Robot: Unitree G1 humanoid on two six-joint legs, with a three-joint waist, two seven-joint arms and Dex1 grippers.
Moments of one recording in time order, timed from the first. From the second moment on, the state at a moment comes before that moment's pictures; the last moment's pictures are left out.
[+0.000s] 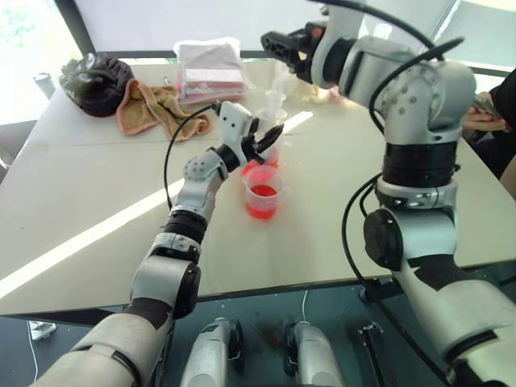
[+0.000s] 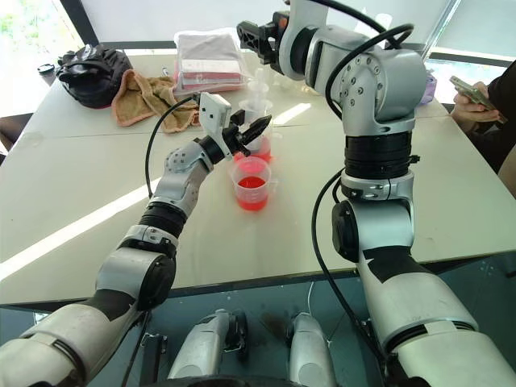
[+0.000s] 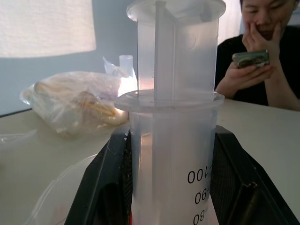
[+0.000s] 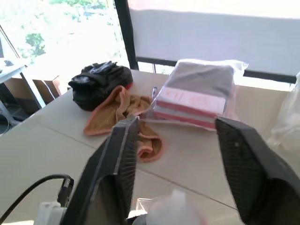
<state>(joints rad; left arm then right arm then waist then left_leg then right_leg) -0.99 0.09 0.04 0.82 -0.18 -0.20 -0.67 -1.35 -0.25 -0.15 0.18 0.42 1.10 0.22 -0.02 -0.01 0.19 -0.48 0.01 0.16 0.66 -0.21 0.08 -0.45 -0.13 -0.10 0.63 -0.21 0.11</state>
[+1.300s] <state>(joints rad) -0.99 0.18 0.16 0.08 -0.60 0.52 -0.57 -1.11 -0.38 -0.41 -0.15 0.64 1.31 0.18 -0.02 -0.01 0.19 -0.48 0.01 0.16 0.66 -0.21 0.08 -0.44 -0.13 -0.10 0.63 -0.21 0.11</state>
